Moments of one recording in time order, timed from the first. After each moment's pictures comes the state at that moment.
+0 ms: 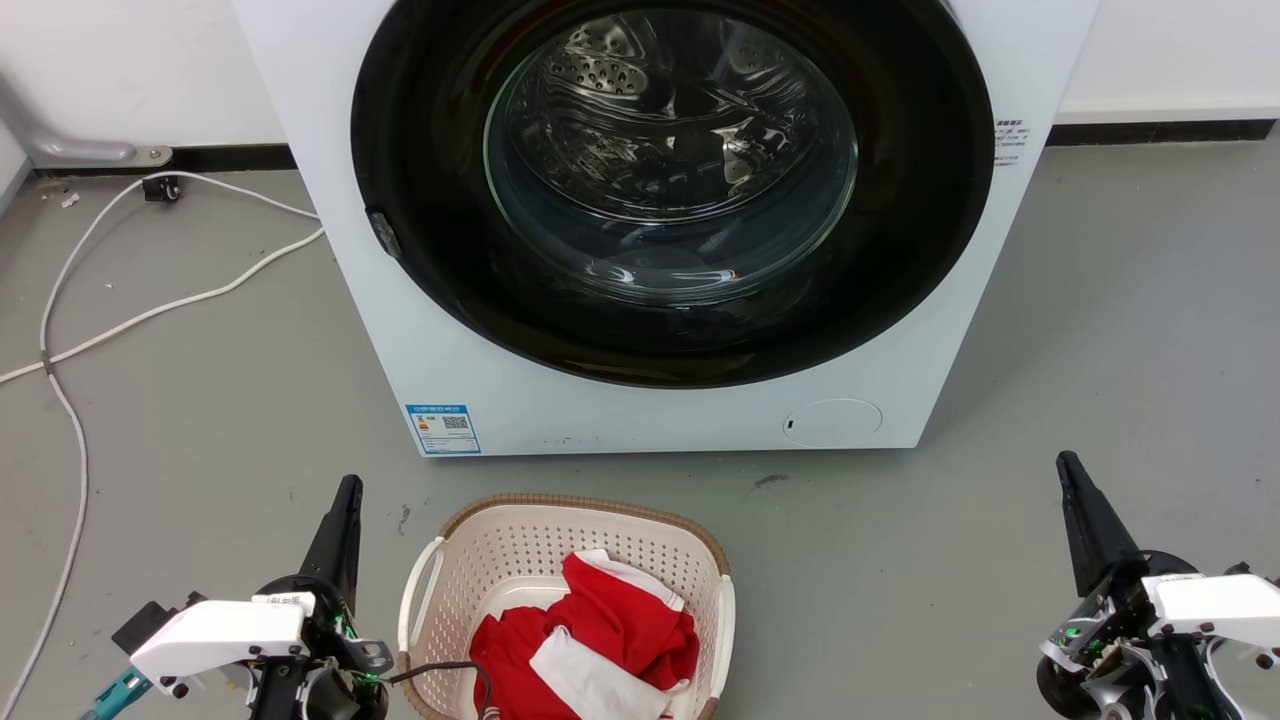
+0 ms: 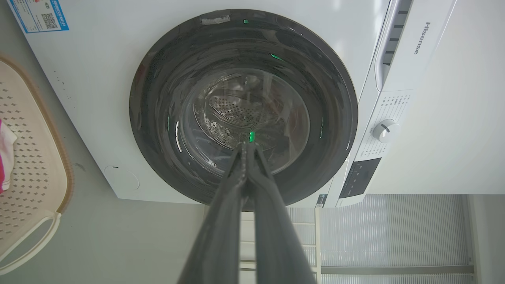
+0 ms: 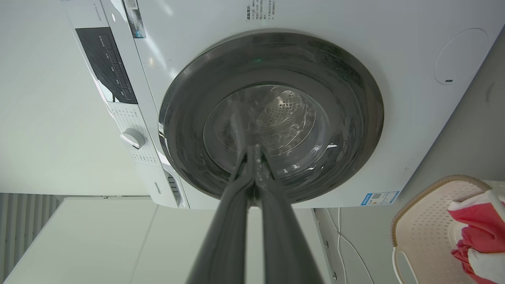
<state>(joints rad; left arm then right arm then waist) -0.10 0.05 0.11 0.24 -1.61 -0.13 0.11 -0.10 -0.05 -0.11 0.24 1.61 0.13 0.11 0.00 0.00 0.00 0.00</state>
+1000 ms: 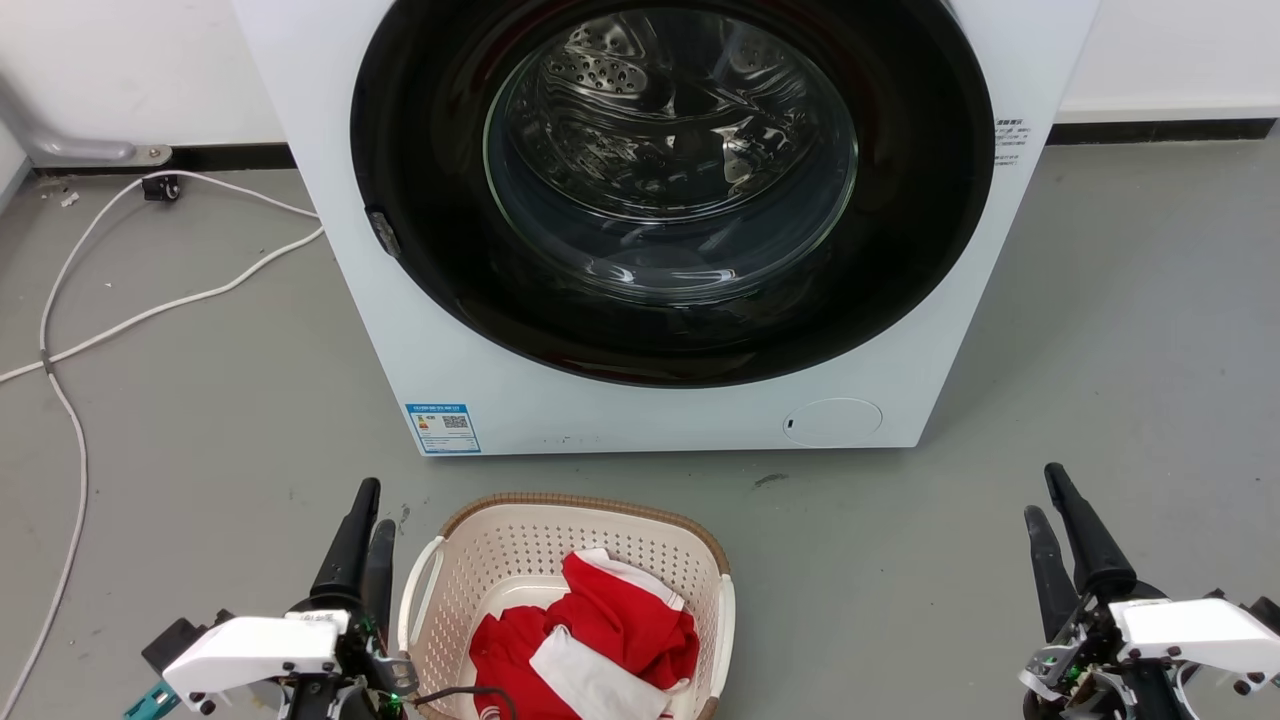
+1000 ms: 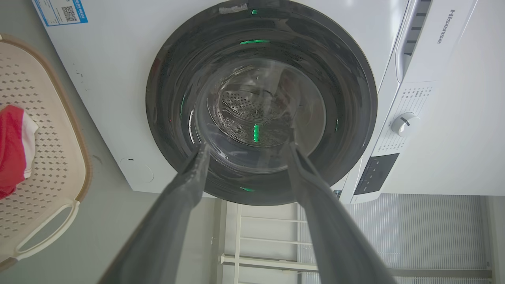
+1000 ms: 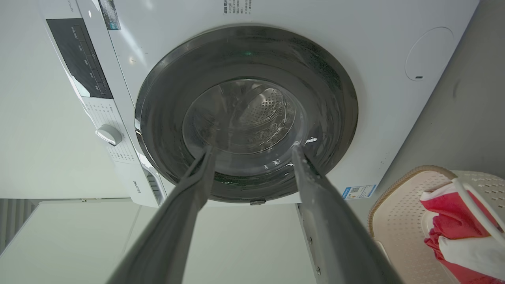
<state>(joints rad) -0.08 0.05 0.06 0.26 -1.60 -0.13 0.07 -0.07 -0.05 -0.07 0.27 1.58 0.13 0.07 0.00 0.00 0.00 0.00</state>
